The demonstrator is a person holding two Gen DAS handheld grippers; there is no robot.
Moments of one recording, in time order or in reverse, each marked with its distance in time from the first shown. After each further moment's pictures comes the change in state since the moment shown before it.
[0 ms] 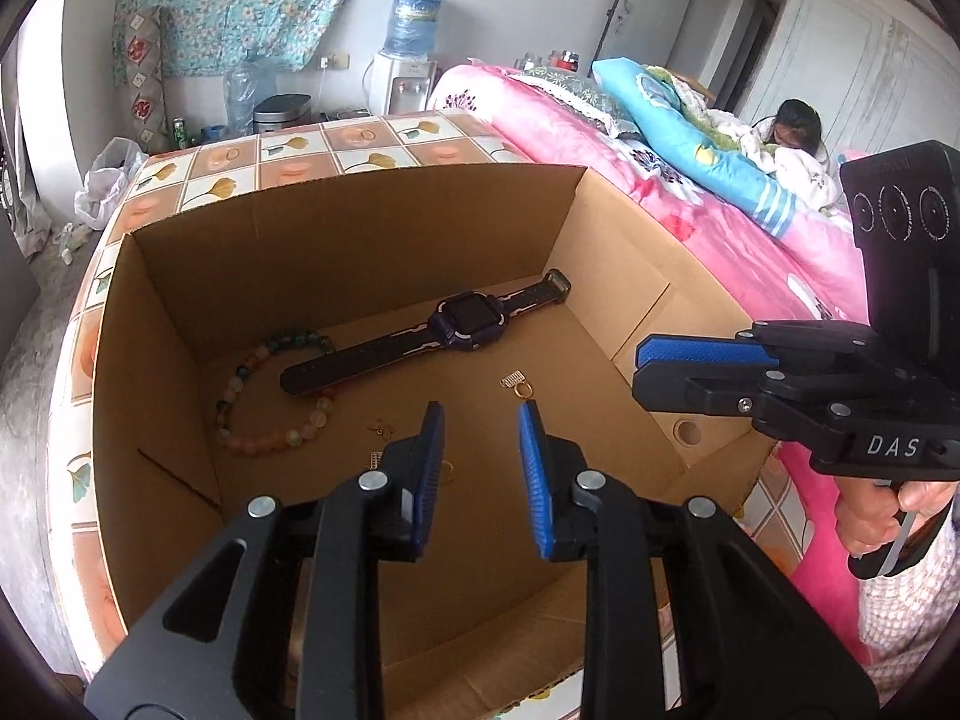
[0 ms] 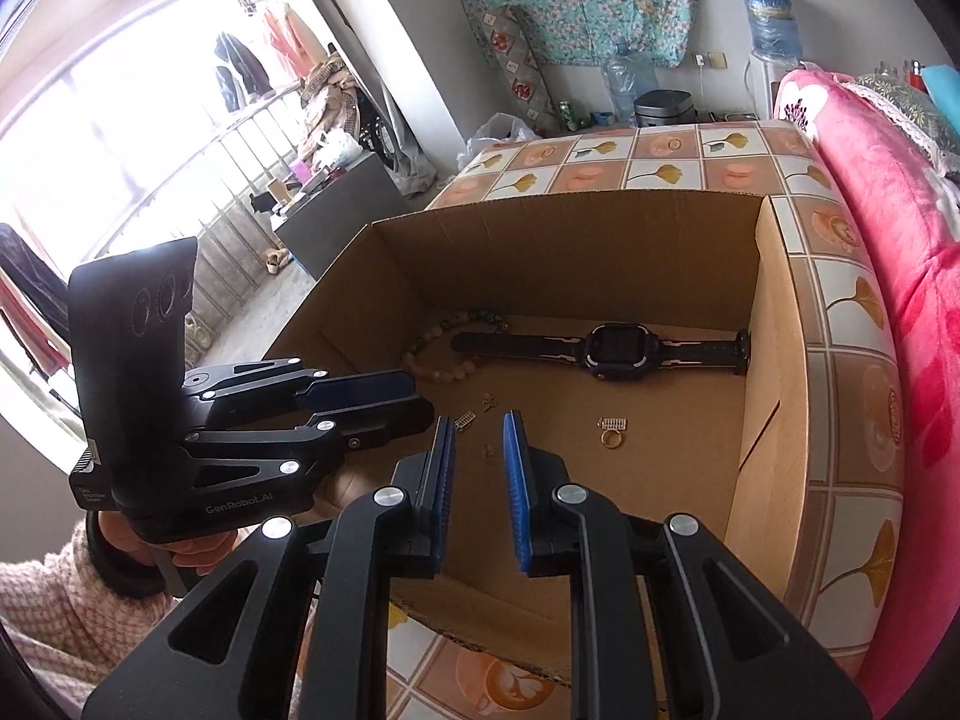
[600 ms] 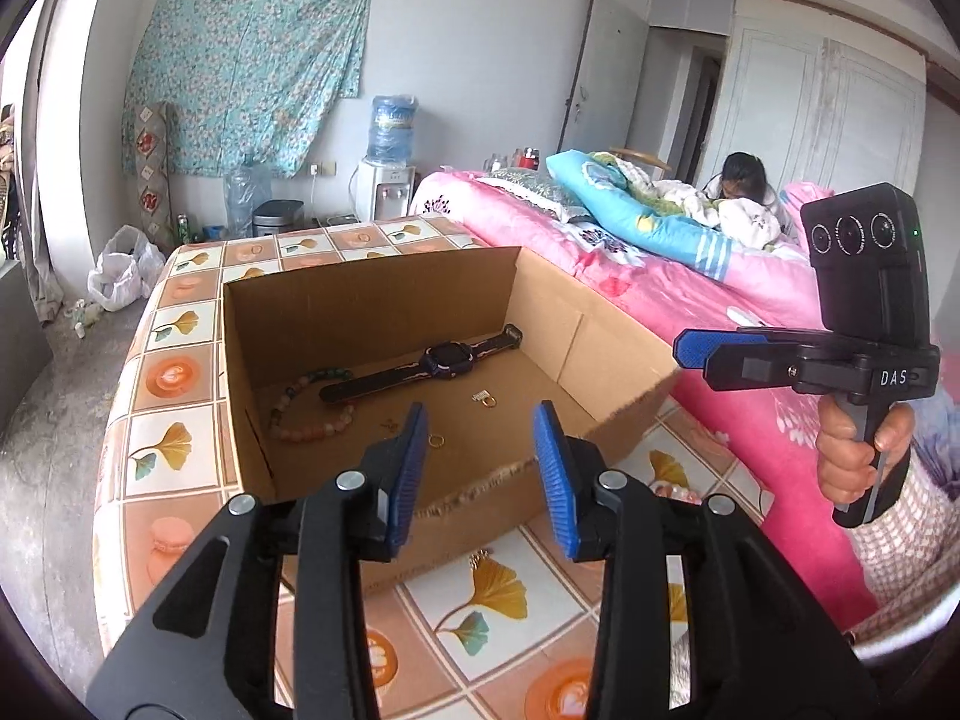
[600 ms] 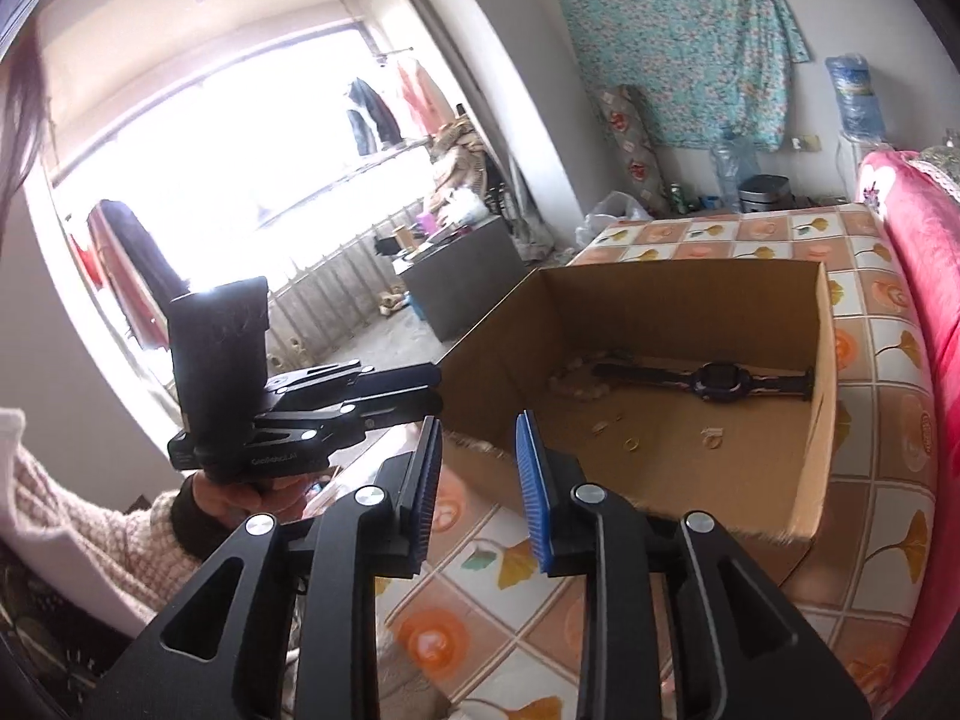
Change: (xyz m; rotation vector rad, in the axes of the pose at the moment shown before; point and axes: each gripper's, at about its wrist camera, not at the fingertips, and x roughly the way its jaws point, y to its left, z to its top) left arm -0.111 -0.018 -0.072 0.096 -0.270 -0.026; right arm -0.084 0.039 -0.066 -0.161 -0.175 0.272
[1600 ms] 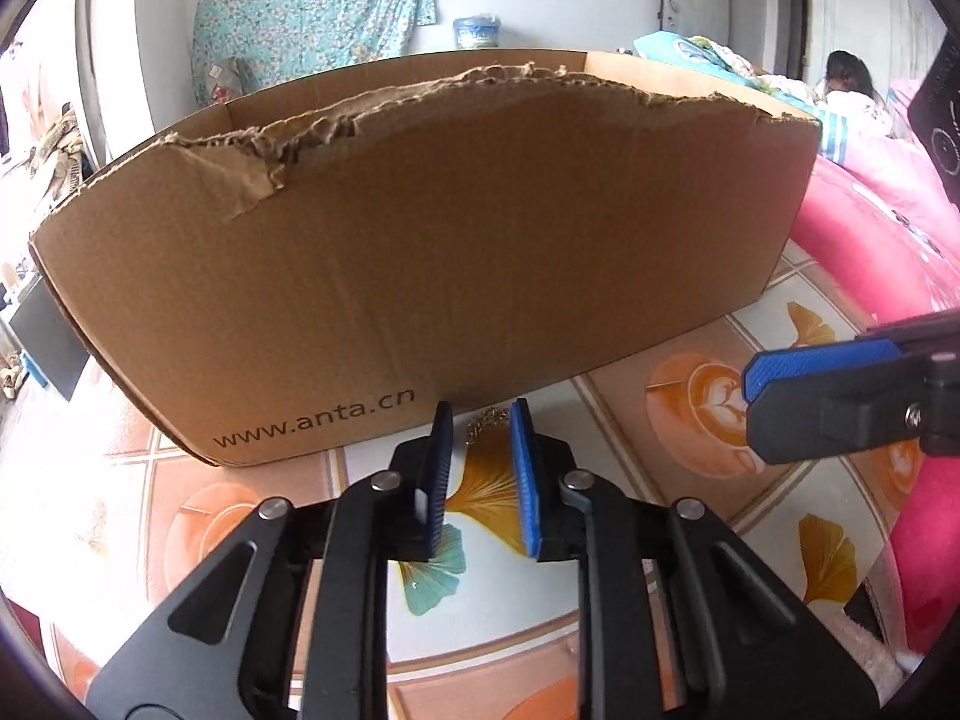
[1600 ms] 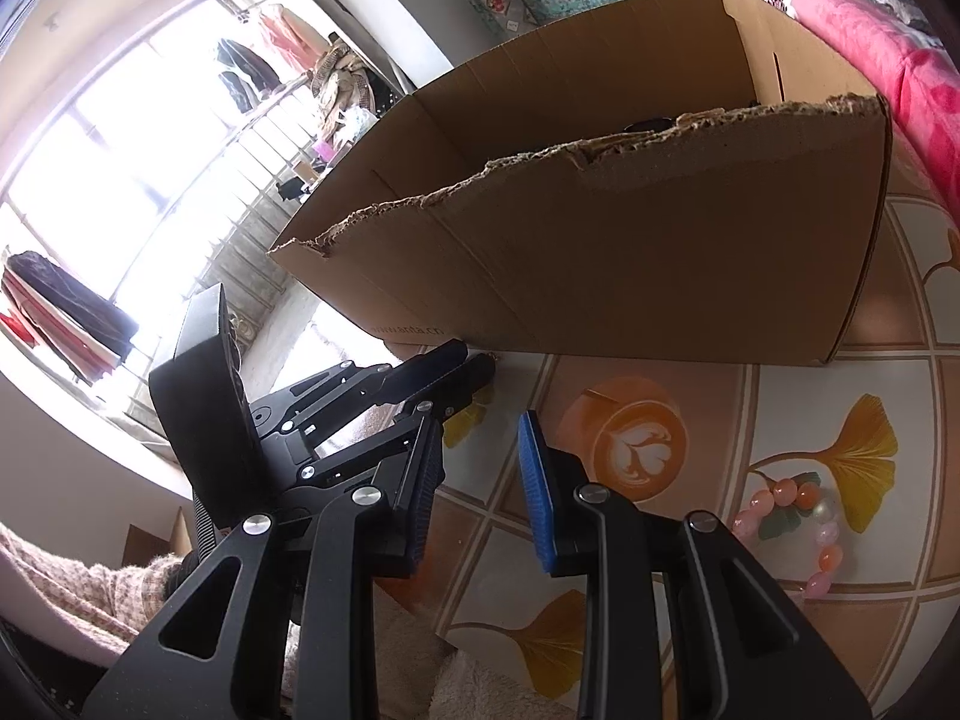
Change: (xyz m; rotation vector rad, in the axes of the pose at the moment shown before) left arm 0.105 -0.036 -0.094 0.000 0.179 0.334; right arm 0.062 -0.034 -0.078 0.297 0.212 -0.161
